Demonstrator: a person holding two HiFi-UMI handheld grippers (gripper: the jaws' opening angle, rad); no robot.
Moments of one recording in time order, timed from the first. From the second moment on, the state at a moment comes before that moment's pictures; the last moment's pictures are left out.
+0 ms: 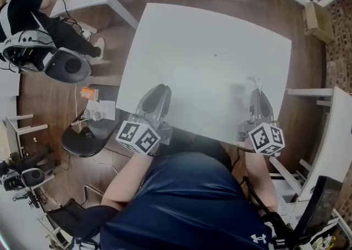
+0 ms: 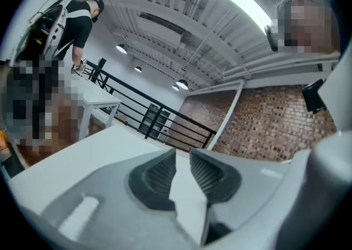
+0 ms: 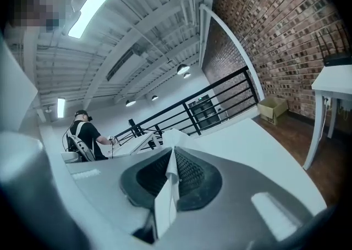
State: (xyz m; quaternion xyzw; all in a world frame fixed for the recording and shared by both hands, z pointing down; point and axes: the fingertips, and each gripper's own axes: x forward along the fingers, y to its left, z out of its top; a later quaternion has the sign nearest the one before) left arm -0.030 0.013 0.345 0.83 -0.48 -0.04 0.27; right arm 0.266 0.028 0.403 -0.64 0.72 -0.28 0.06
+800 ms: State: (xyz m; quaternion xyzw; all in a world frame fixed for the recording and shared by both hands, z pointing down) left arm -0.033 -0.054 0.419 0.81 -0.47 0.01 0.34; right arm 0.254 -0.064 0.482 -0.64 0.71 -0.30 -0.05
